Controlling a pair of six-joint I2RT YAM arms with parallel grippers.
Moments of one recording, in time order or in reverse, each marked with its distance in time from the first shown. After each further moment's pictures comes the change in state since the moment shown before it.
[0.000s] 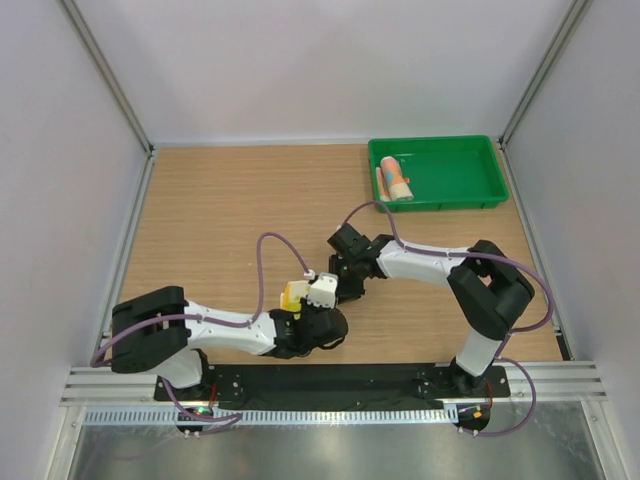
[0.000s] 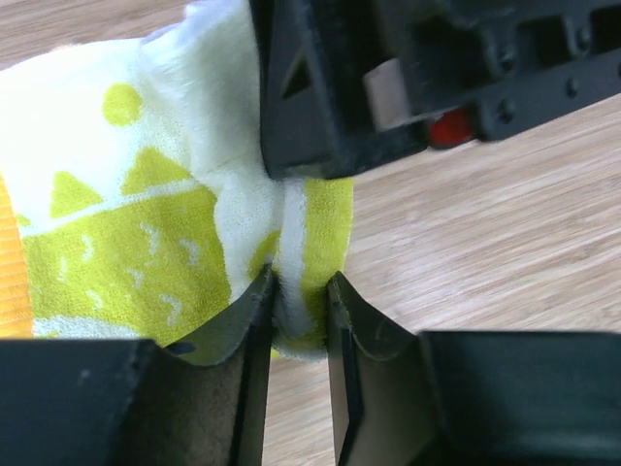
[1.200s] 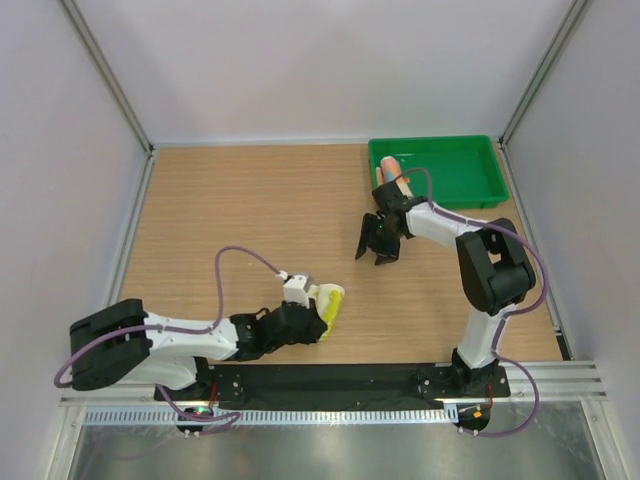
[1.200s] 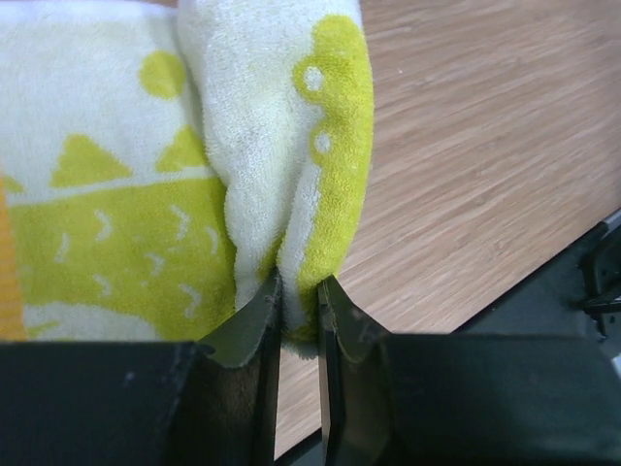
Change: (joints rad) left arm 0.093 -0.203 -0.252 0.309 0.263 -0.022; right arm -0.380 0.139 0.196 -0.106 -0.011 -0.189
